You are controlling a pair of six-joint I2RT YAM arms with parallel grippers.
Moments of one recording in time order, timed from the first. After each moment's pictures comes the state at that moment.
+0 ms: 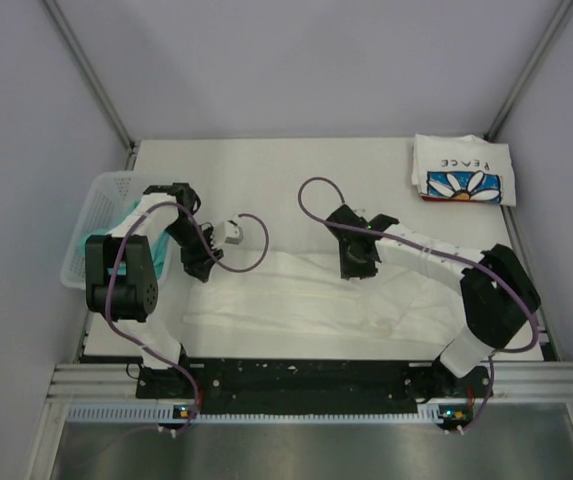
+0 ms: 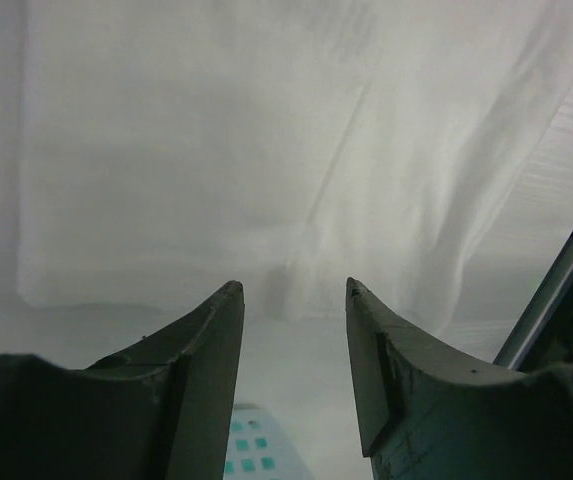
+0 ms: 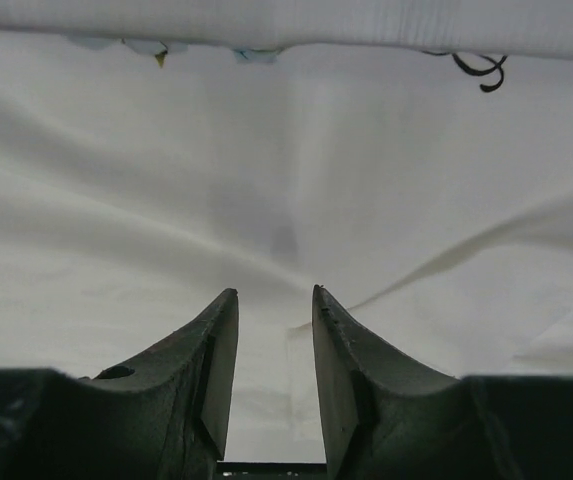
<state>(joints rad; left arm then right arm) -0.03 1.74 1.30 -1.23 0.42 1.29 0.72 1.58 1.11 -0.76 0.25 0.66</state>
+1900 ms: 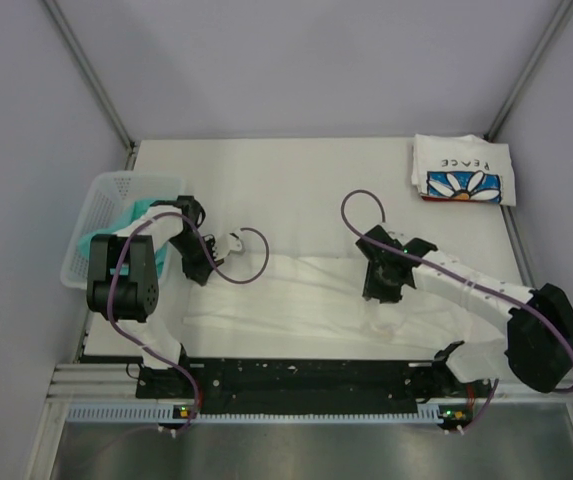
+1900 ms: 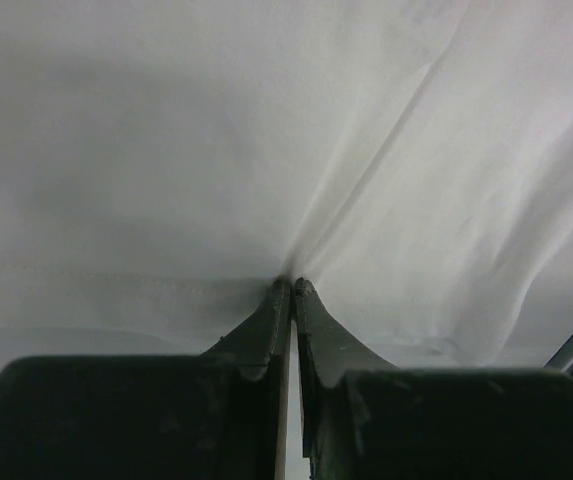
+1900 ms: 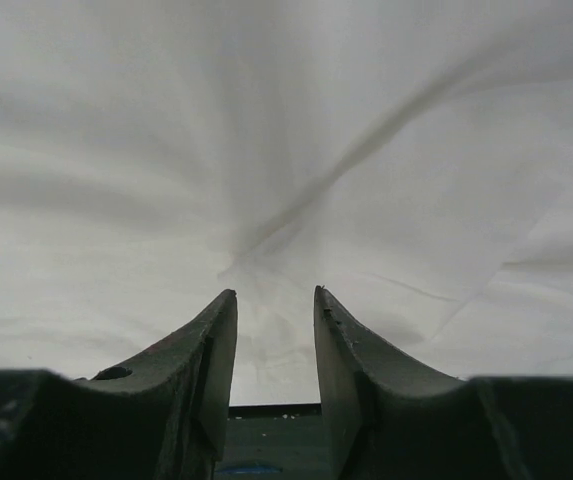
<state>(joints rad) -0.05 1.74 1.09 -1.01 0.32 1.23 0.67 1.29 0.82 -0.82 0.19 0.87</state>
